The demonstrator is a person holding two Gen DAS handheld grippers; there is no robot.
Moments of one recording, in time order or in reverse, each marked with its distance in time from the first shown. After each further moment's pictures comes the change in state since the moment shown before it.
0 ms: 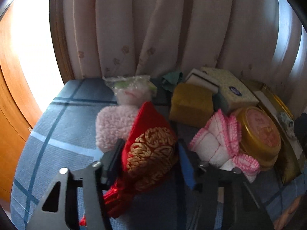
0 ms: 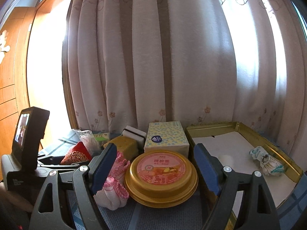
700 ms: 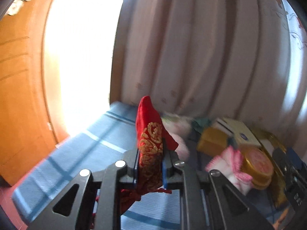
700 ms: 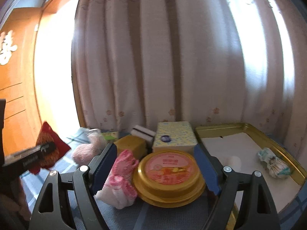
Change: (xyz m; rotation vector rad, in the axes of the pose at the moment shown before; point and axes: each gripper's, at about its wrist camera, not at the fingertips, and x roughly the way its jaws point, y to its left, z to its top) left arm -0.085 0.053 -0.034 -0.261 -0.356 0.173; right arm -0.002 0.003 -0.001 -0.016 0.001 0.069
